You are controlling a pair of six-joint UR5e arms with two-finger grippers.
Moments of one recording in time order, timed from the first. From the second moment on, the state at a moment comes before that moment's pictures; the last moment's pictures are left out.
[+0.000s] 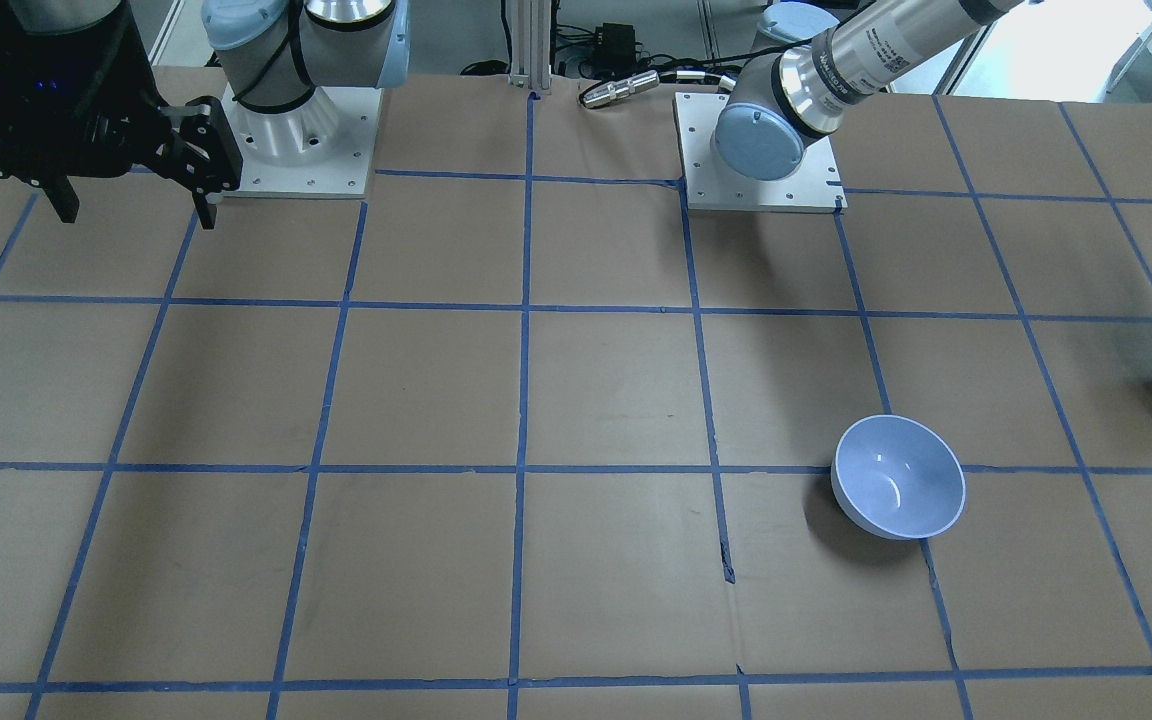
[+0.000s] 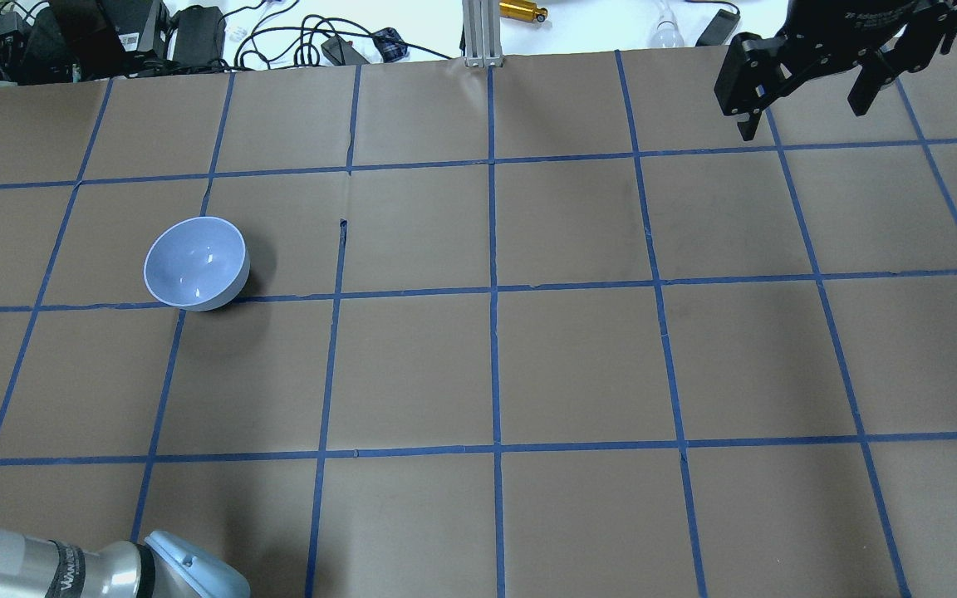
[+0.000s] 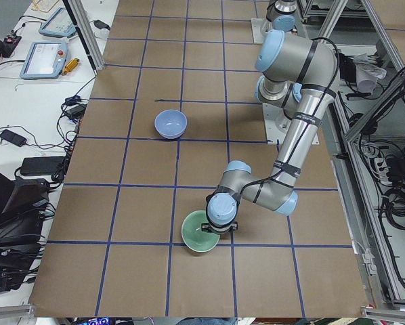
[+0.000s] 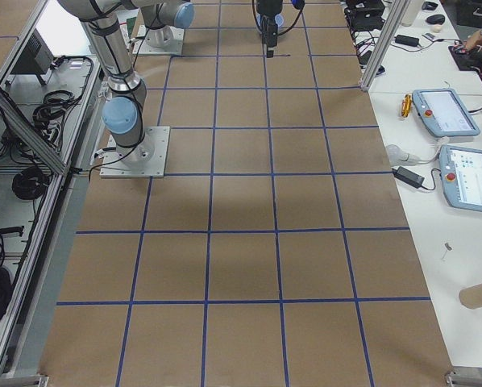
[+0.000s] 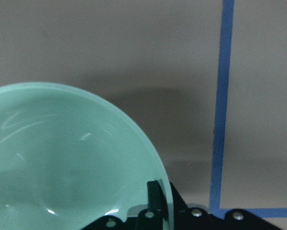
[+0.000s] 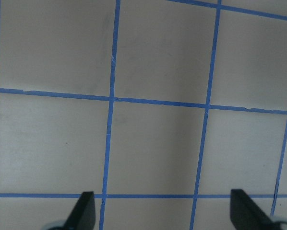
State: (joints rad) left arm -0.41 -2.13 -1.56 -1.05 1.61 2.68; right arm 1.59 -1.53 1.37 -1.44 -1.73 -0.09
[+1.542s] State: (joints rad) left arm -0.43 -2.05 -1.58 -1.07 1.57 2.68; right arm 1.59 -1.53 1.37 -1.45 -1.73 -0.09
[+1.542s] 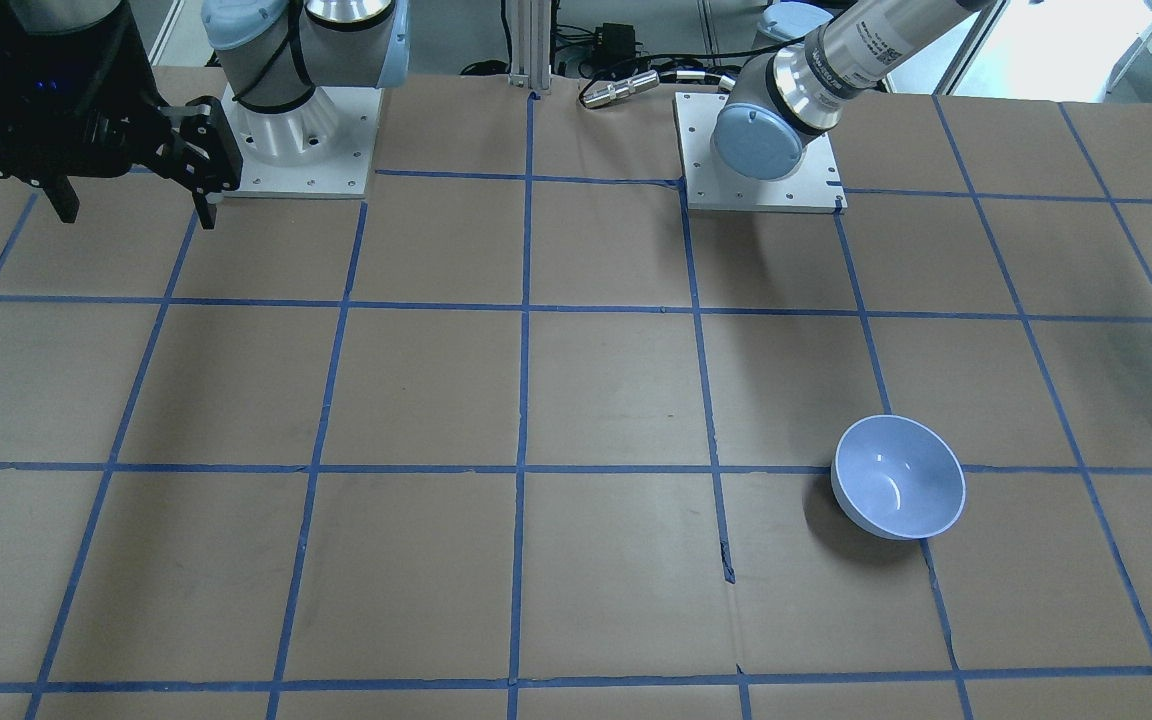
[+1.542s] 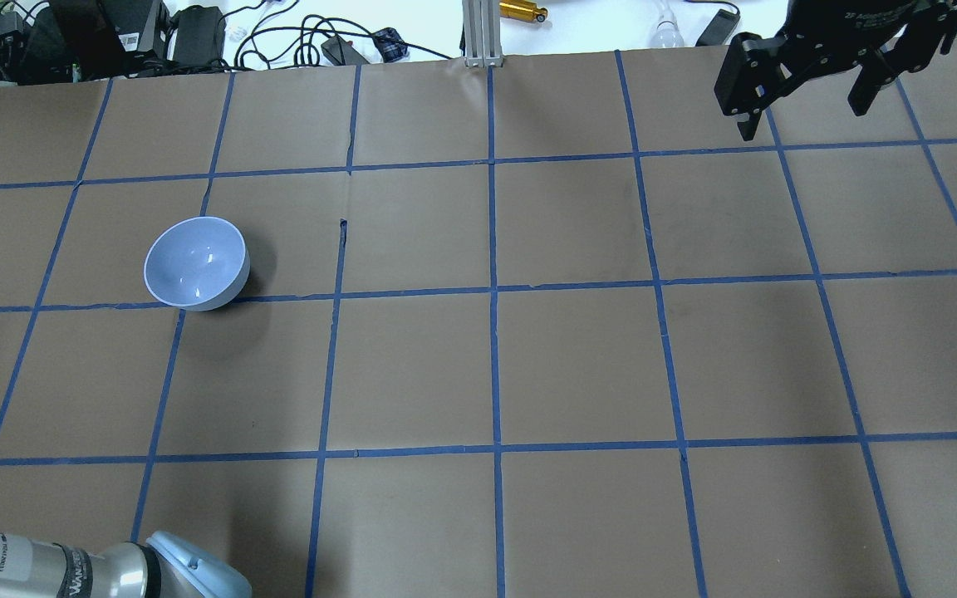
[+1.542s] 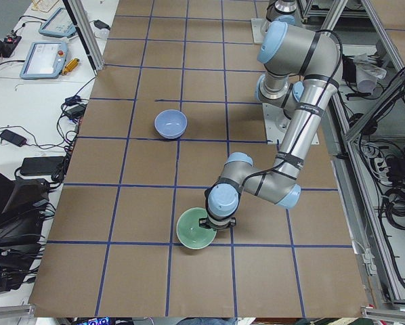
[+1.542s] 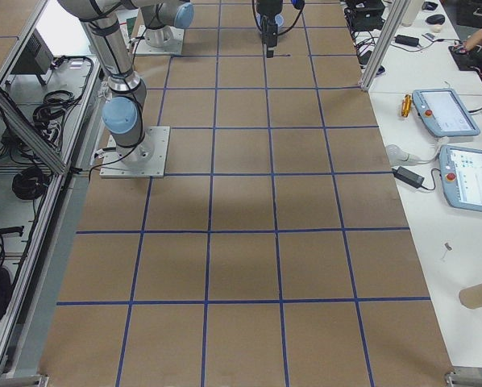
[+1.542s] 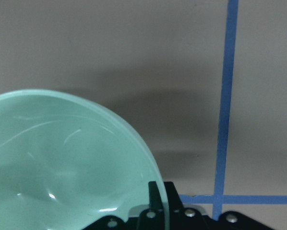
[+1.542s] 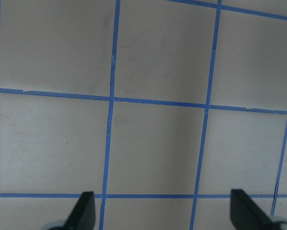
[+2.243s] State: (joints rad) left arm -0.59 -1.79 -1.77 -1.11 1.45 2.63; right arm 1.59 -1.53 1.37 -1.44 -1.73 -0.09
